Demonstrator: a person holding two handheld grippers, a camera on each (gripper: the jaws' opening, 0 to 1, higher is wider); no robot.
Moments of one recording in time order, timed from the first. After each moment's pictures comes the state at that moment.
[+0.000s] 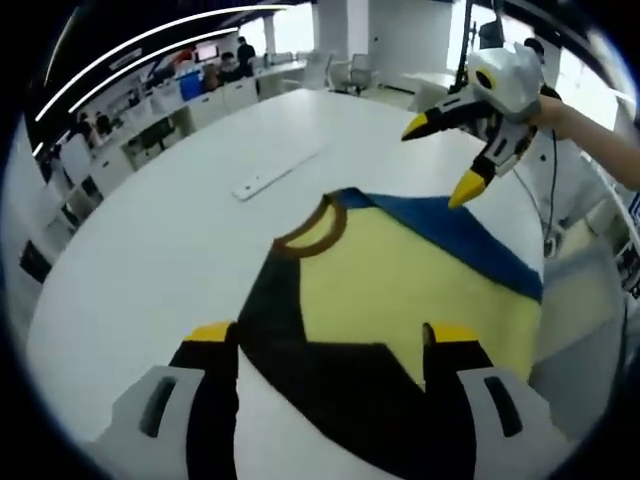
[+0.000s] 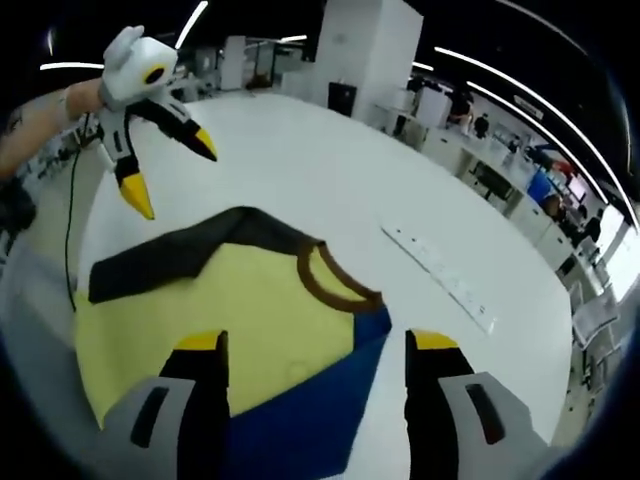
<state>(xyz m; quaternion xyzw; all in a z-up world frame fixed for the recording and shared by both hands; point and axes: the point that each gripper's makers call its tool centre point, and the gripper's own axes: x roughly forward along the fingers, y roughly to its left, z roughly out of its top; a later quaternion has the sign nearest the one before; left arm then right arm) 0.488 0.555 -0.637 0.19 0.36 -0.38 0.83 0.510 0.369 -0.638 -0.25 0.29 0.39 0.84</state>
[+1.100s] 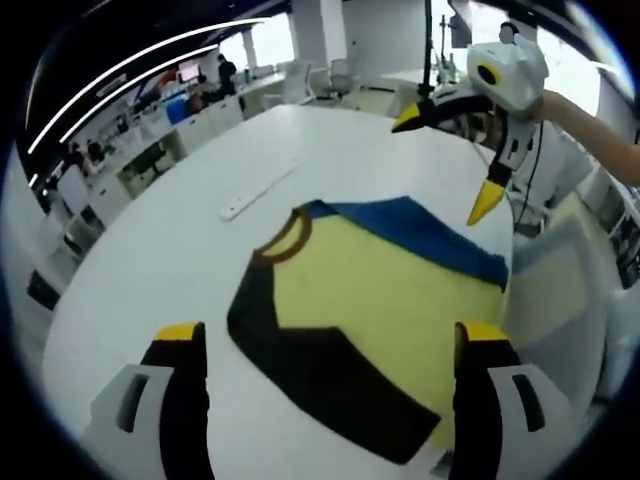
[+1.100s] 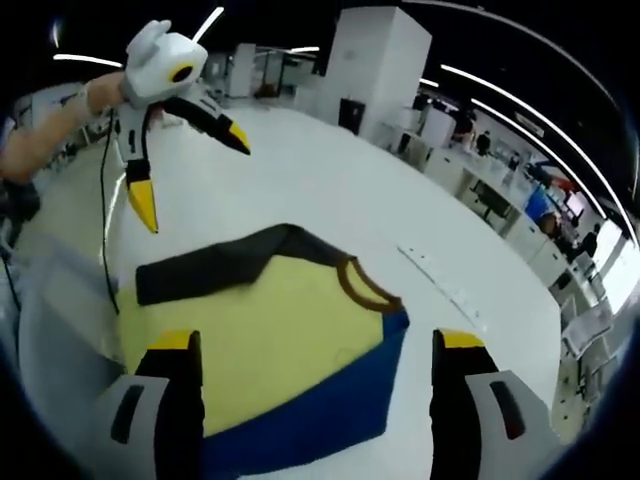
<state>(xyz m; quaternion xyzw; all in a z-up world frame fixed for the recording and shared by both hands) 0.419 0.548 -0.595 0.22 0.34 -0.40 0.82 0.426 0.376 -0.590 -0.25 0.26 0.39 0.84</state>
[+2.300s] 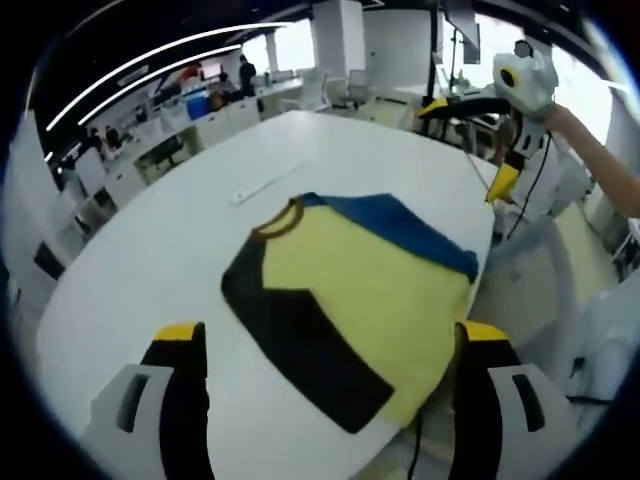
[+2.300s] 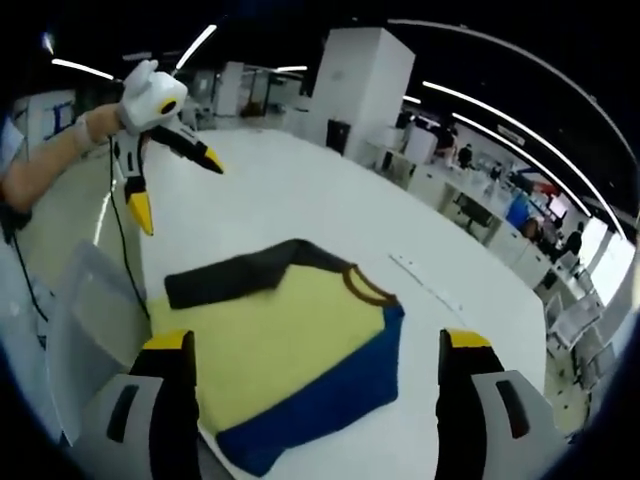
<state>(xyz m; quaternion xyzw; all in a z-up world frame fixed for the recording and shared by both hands) 0.343 0.580 -0.578 0.19 0.33 -0.37 0.85 0.349 0.357 -0.556 -0.24 0.23 0.37 0.87</state>
